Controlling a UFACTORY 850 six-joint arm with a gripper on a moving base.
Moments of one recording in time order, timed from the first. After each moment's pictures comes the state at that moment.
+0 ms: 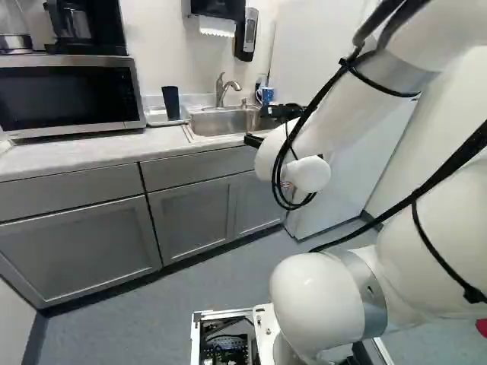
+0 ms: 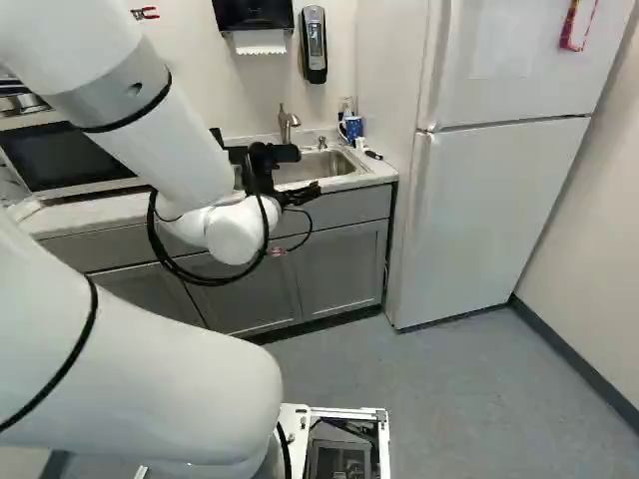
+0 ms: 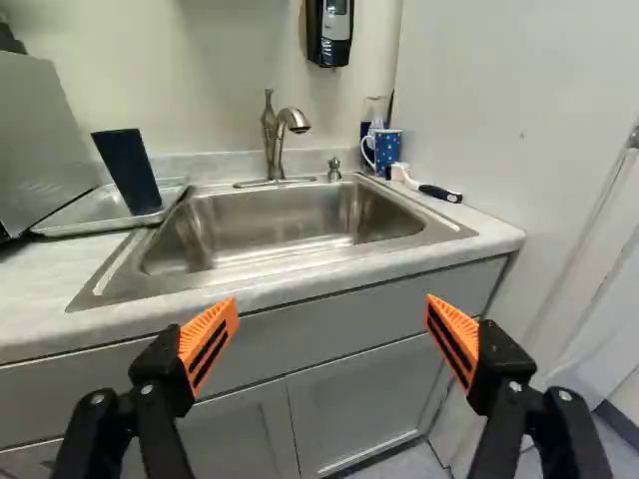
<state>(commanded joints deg) 0.0 15.9 -16.0 0.0 50.0 0.0</state>
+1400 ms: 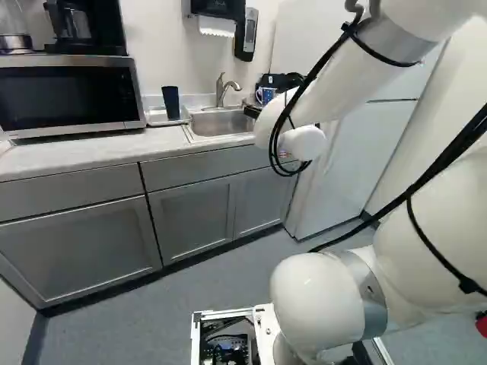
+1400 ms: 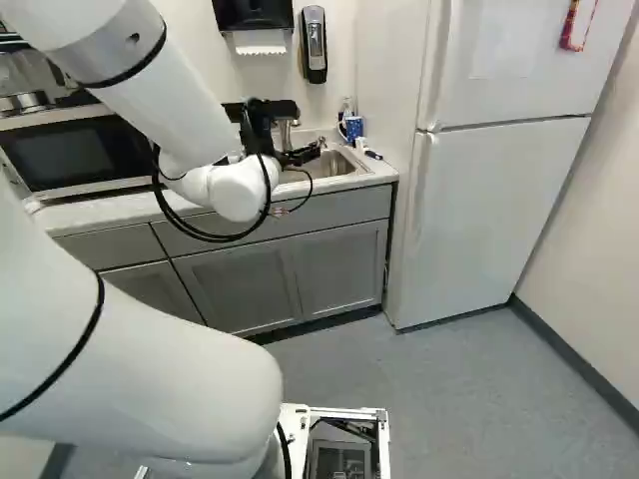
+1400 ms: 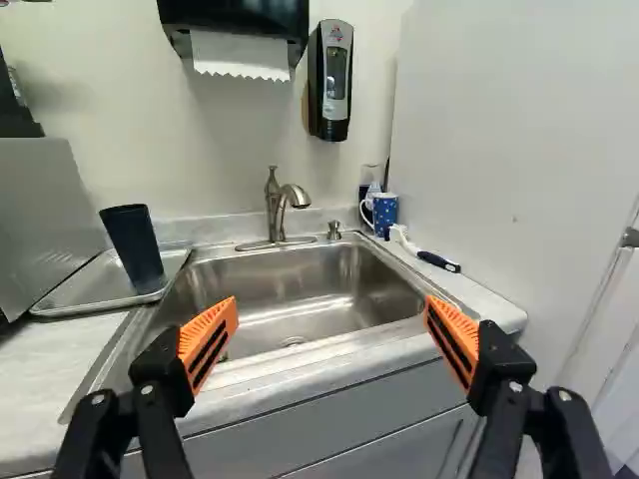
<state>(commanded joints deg) 0.0 14.3 -26.4 0.0 48.1 0.0</state>
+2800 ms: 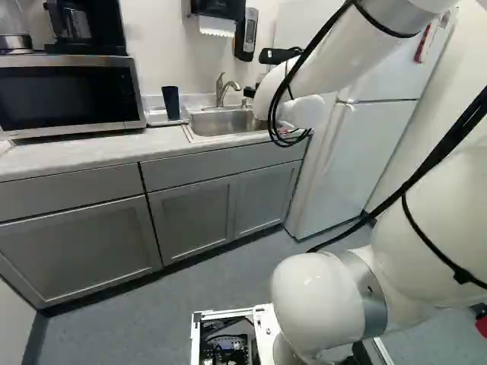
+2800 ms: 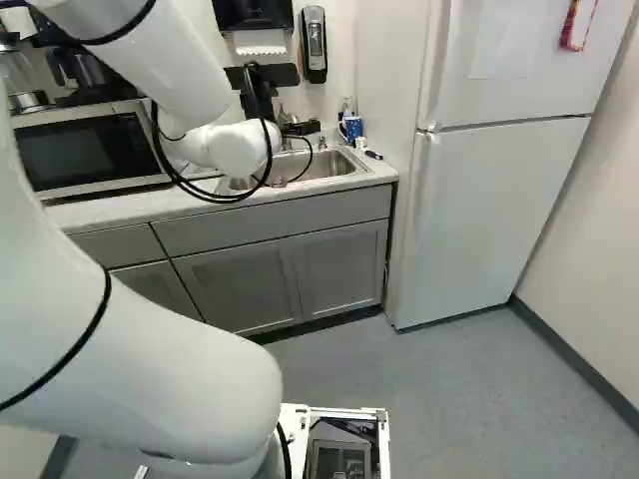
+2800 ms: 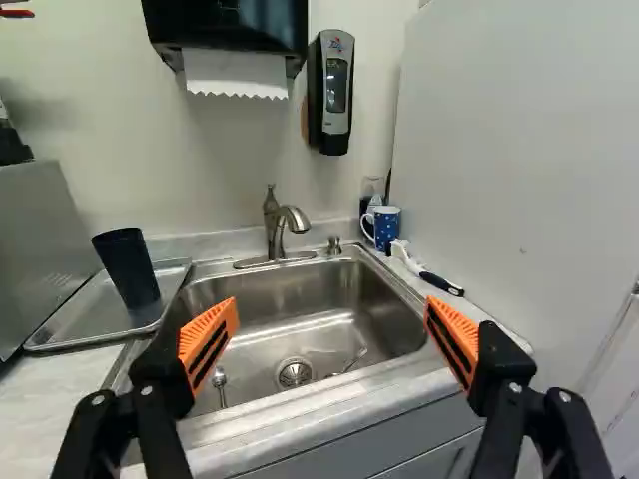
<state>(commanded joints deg) 0.0 12.7 -36.5 0.0 38.1 0.0</state>
